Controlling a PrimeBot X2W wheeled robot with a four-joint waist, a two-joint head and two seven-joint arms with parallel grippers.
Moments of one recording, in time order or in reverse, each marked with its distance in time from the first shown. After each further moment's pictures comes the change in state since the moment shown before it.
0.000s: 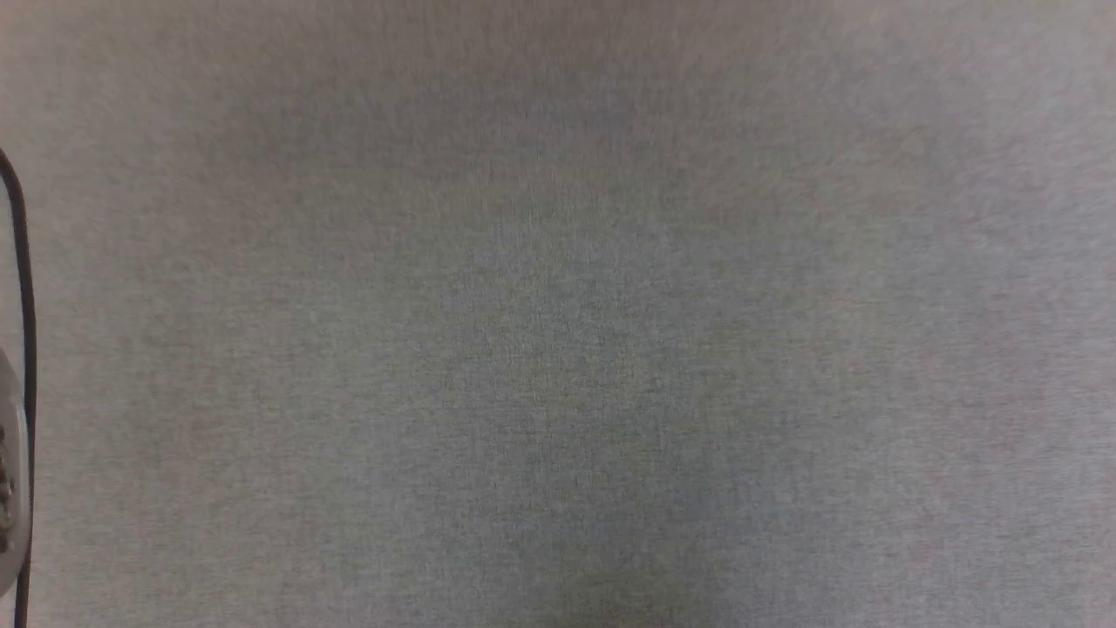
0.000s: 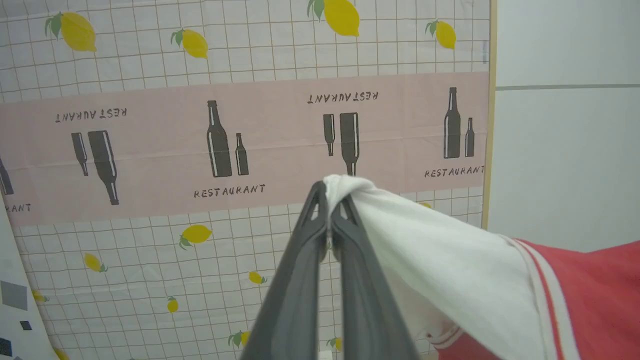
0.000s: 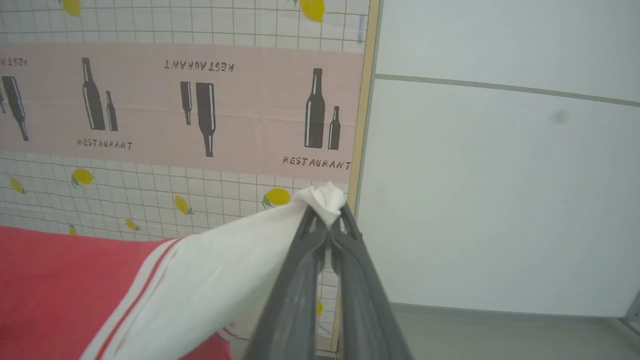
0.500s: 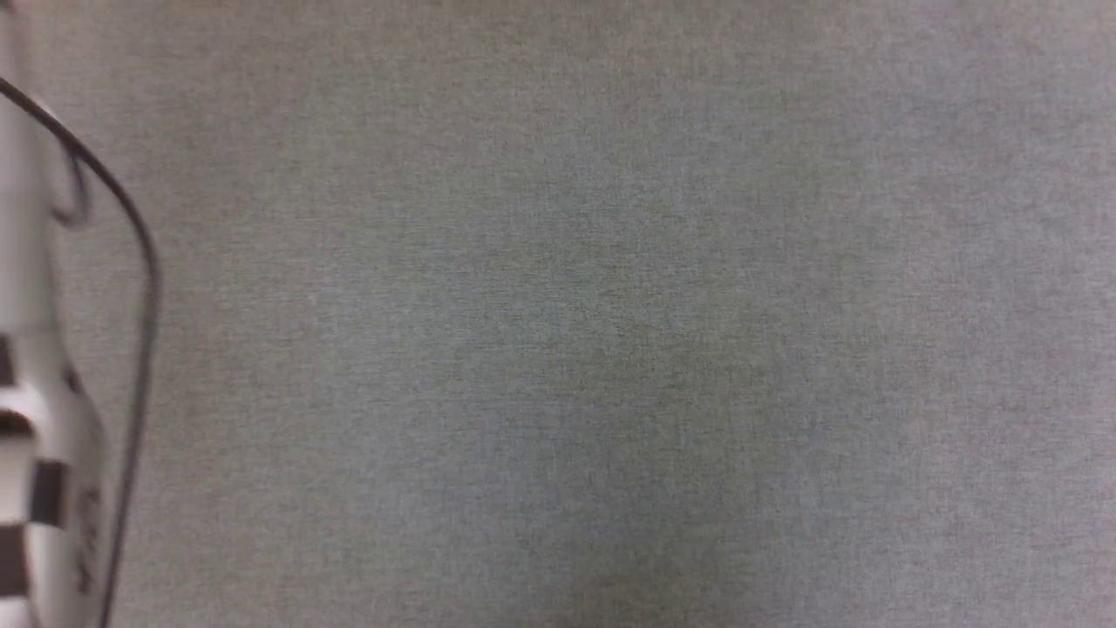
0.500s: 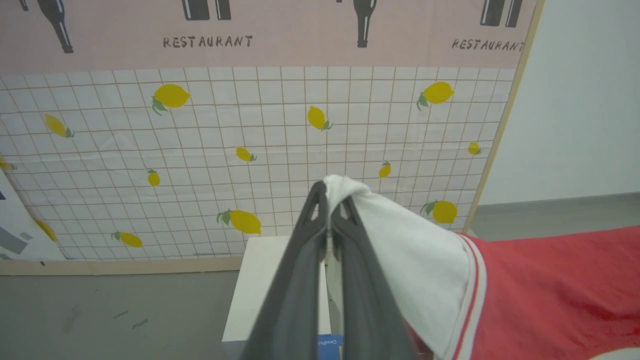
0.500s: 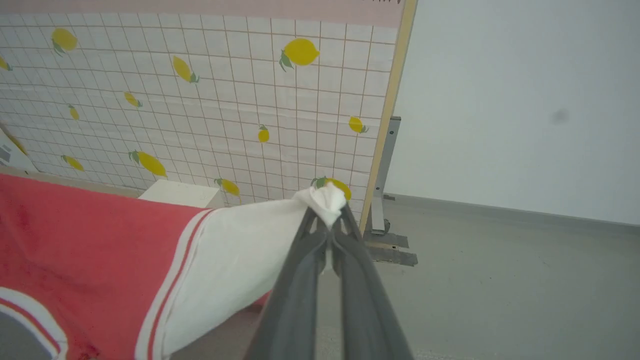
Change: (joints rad) left arm 0.137 -0.053 -0.030 0.205 -0.020 -0.002 -0.118; right arm 0.101 0.036 0.150 0.205 0.028 0.000 -0.082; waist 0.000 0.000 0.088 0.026
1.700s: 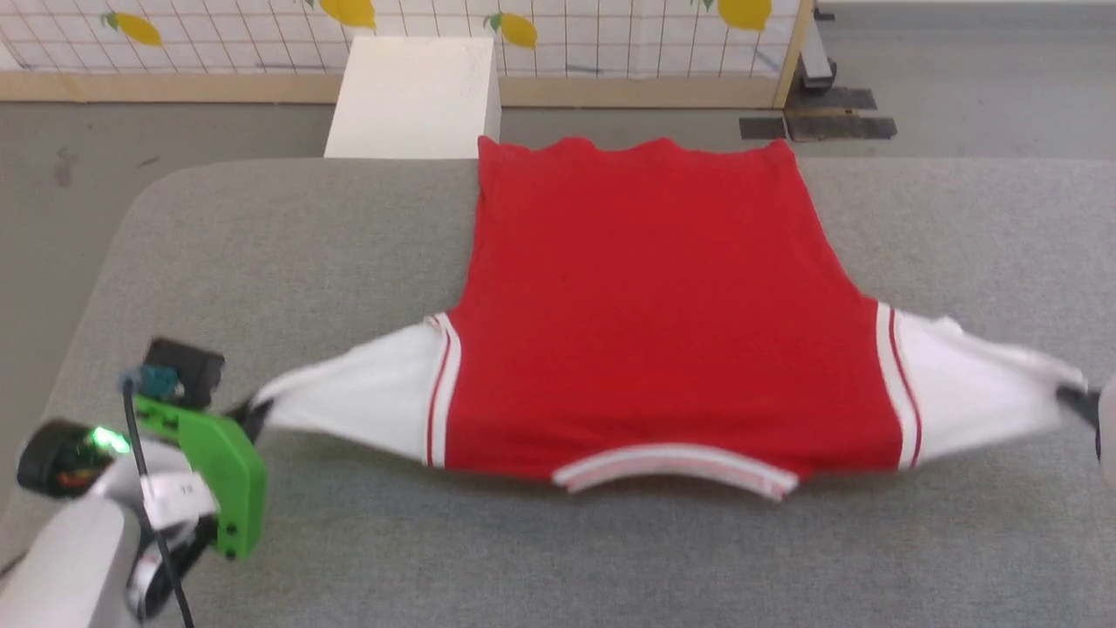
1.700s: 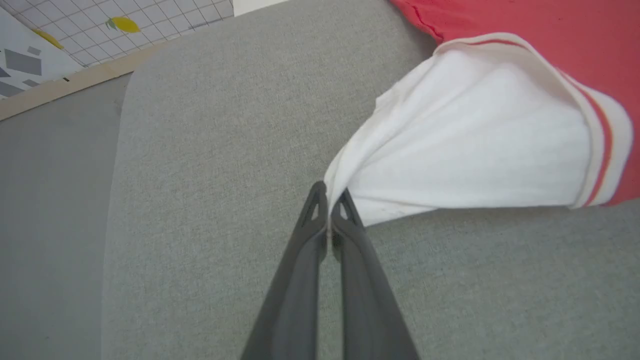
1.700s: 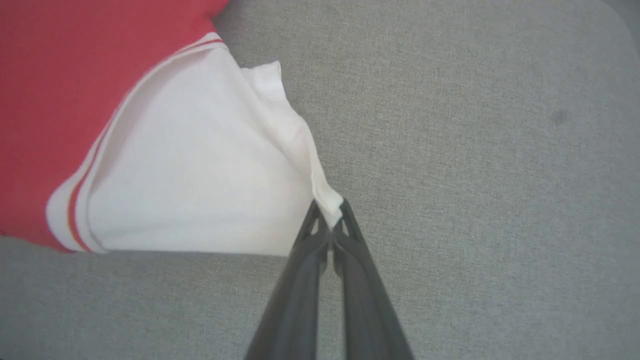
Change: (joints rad) left arm 1.059 0.239 -0.180 -0.356 -0.125 -0.043 0.308; right arm 1.065 -0.313 -0.021 -0.421 0.253 0.001 0.538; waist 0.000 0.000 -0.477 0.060
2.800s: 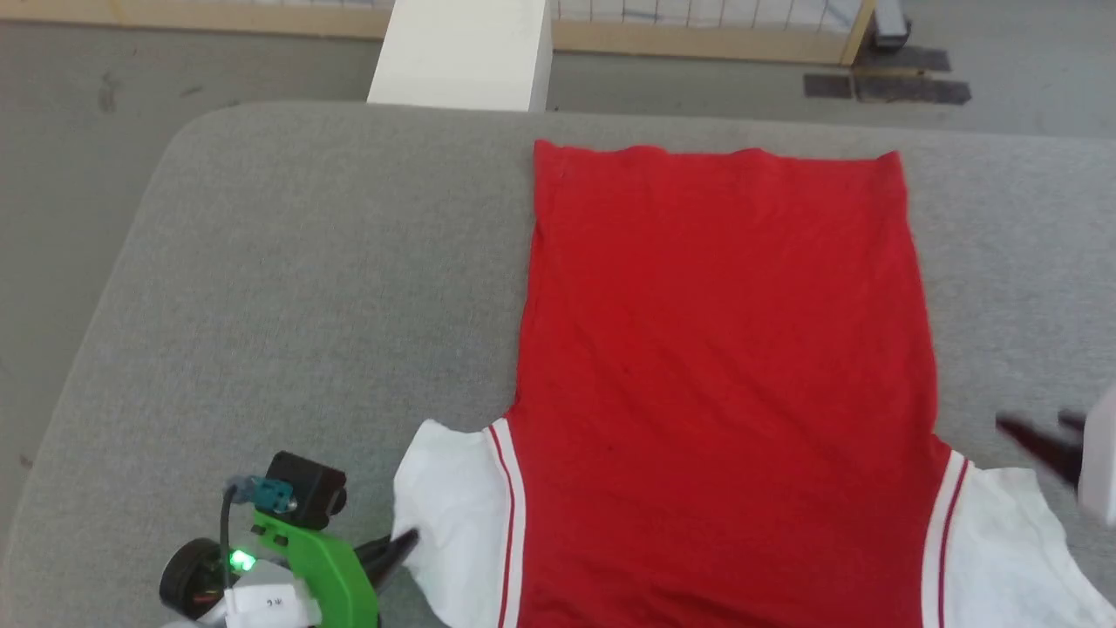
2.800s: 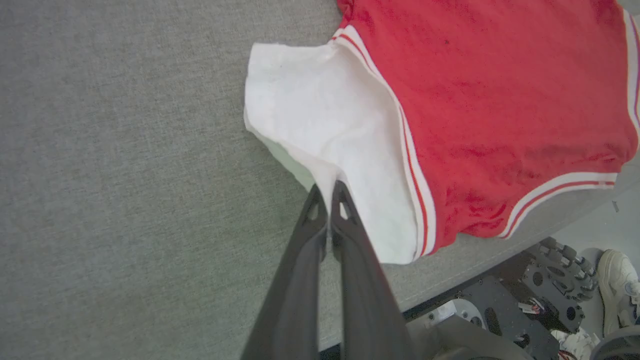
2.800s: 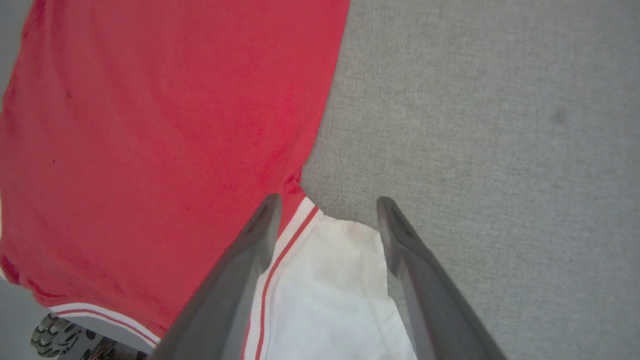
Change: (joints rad) left arm 0.283 -0.051 -0.082 -0.364 -0.210 0.039 0.186; right arm 0.205 0.253 -0.321 -0.374 -0.082 -0.001 0.339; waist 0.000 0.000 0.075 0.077
